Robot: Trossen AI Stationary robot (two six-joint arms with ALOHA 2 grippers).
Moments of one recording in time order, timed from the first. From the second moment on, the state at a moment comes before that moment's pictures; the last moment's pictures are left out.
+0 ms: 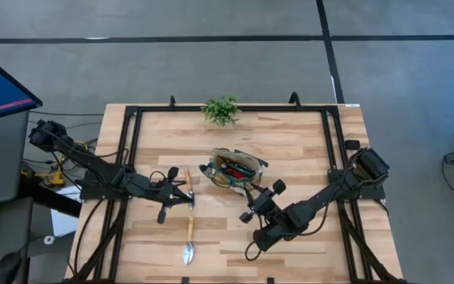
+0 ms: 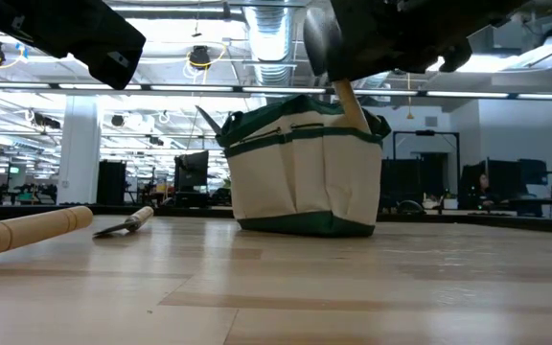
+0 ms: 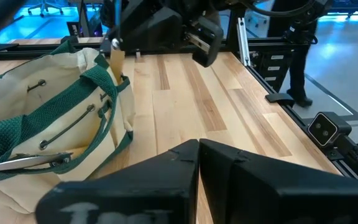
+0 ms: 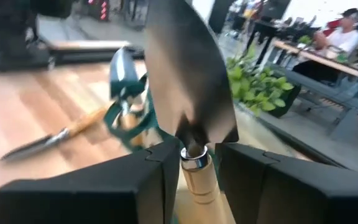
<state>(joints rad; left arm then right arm) -0.46 0.96 0.36 0.32 -0.31 -0.12 0.58 1.85 1.14 -0.34 1.36 0.81</state>
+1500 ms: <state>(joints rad) -0.46 0.96 0.36 0.32 -0.31 -0.12 0.62 1.77 1.14 -0.09 0.99 0.65</state>
